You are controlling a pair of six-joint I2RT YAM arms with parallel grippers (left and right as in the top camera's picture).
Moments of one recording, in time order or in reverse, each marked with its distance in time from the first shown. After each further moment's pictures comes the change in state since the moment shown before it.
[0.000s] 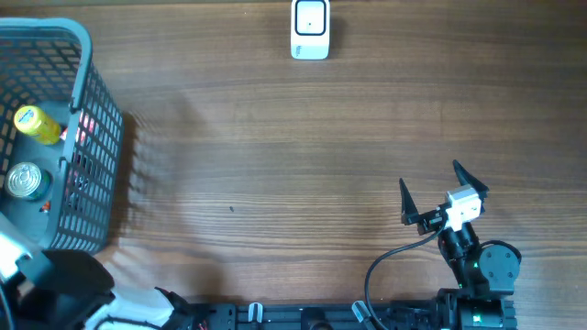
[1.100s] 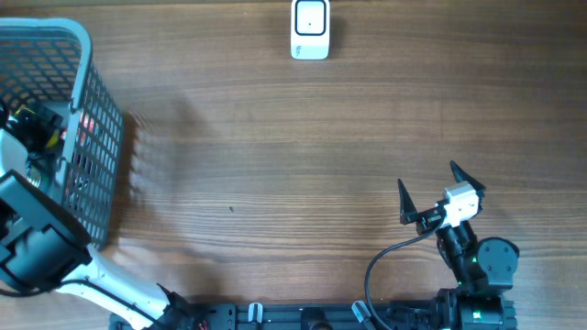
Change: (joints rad) left arm -0.054 0.284 -0.483 0.643 -0.071 0.061; right arm 0.000 0.056 0.000 0.000 0.000 0.000
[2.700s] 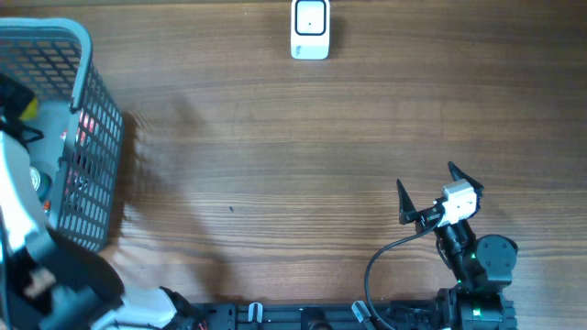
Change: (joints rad) left arm -0.077 -0.351 -0.017 0.028 -0.090 -0.002; right arm 0.000 0.040 0.000 0.001 0.000 0.000
